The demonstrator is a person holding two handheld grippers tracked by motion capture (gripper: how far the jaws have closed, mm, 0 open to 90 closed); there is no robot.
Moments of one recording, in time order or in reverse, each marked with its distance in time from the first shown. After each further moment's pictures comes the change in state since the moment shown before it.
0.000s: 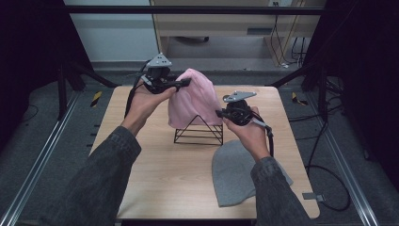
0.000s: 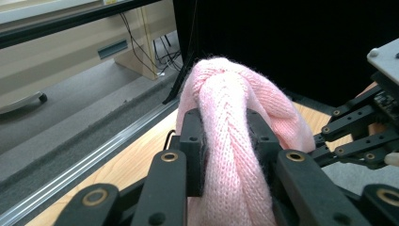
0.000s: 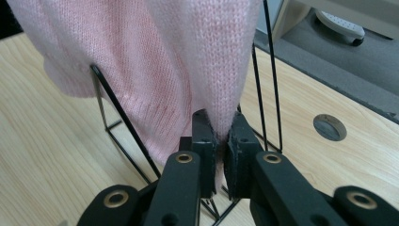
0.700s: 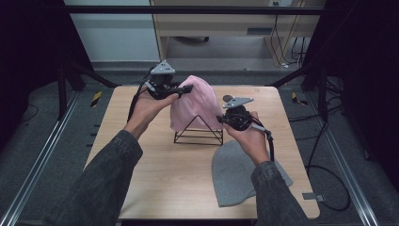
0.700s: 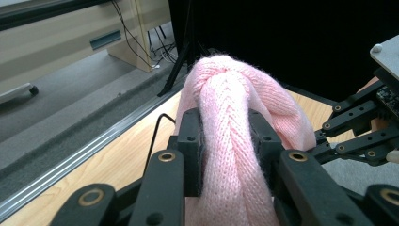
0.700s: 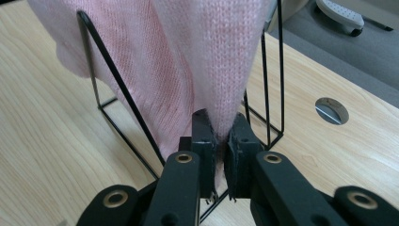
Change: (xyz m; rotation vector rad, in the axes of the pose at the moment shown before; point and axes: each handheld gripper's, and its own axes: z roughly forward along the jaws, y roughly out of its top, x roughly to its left) left arm -0.003 -0.018 0.011 0.028 -0.027 -0.003; right arm 0.004 -0.015 0.007 0.047 -0.017 -0.031
